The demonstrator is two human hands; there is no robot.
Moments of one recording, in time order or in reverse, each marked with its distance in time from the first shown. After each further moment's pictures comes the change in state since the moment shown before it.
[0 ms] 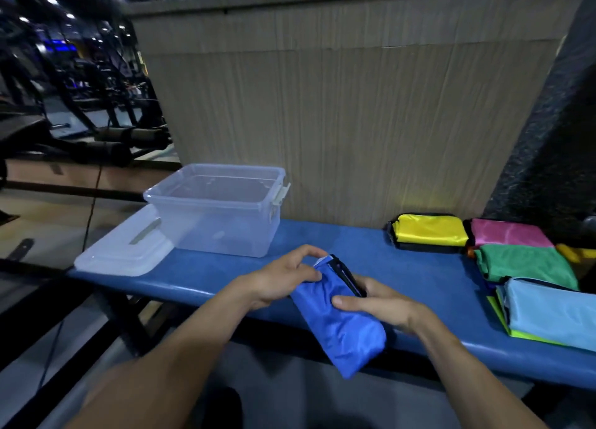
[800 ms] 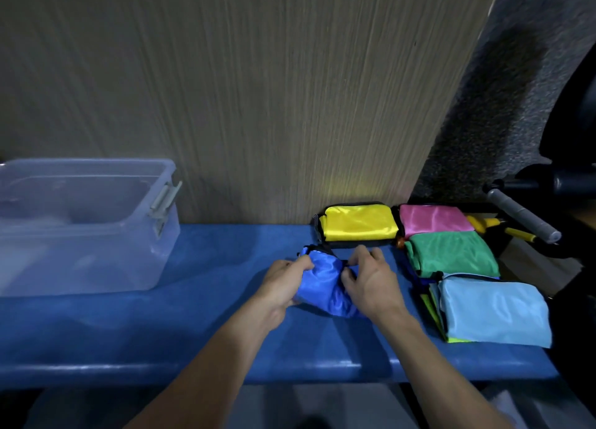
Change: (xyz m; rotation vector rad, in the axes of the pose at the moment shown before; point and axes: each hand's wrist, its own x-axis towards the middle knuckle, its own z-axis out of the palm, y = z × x) left_hand 0.181 -0.010 0.107 -0.374 0.144 -0.274; right_hand 0.025 0.052 -0.114 -0.766 0.861 0.301
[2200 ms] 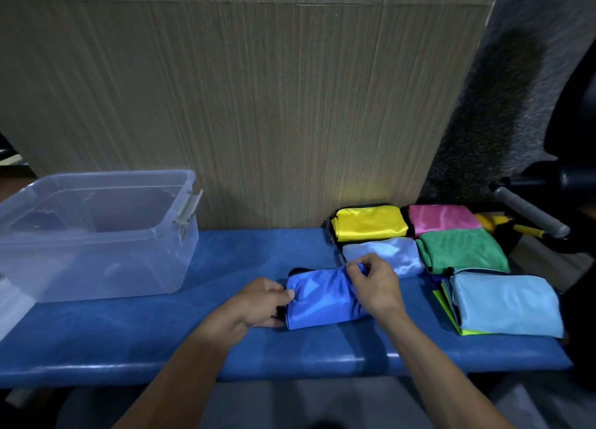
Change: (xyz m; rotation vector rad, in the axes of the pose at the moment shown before) left_hand -0.035 -0.011 -0.079 0.254 -0.123 -0.010; right_hand -0.011 -0.018 0.020 0.498 0.109 0.151
